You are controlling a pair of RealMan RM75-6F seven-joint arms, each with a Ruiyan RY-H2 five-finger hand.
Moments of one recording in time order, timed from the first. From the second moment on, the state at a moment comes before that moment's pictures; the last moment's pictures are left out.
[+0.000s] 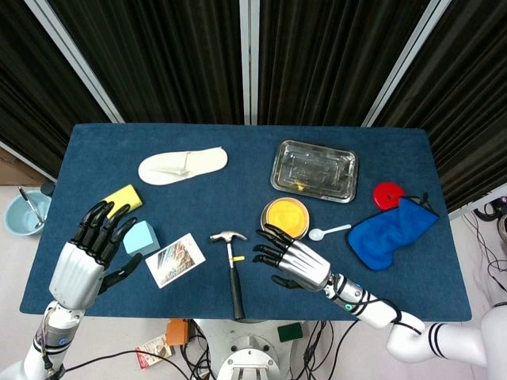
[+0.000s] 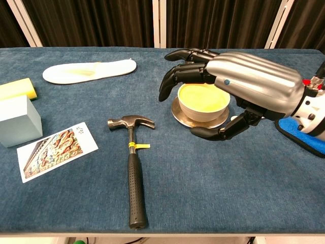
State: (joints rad) left arm -0.21 -1.29 -0.12 -1.71 2.01 1.74 0.20; right arm 0.68 -1.56 -0.03 -1.42 -1.88 1.27 0.08
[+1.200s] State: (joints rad) left arm -0.07 -1.19 -0.01 -1.70 1.56 1.53 0.16; right arm 0.64 -1.53 0.06 -1.17 -1.37 0.90 -0.30
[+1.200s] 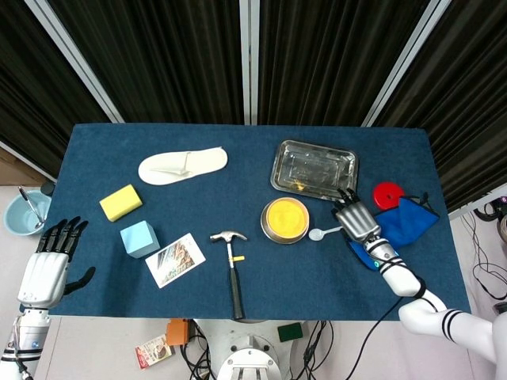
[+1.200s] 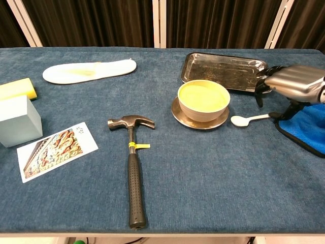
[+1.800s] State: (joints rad) left arm -0.06 -1.20 -0.01 -1.68 1.56 1.54 0.14; right arm 0.65 -1.57 0.03 -1.14 -1.44 0.92 -0.24
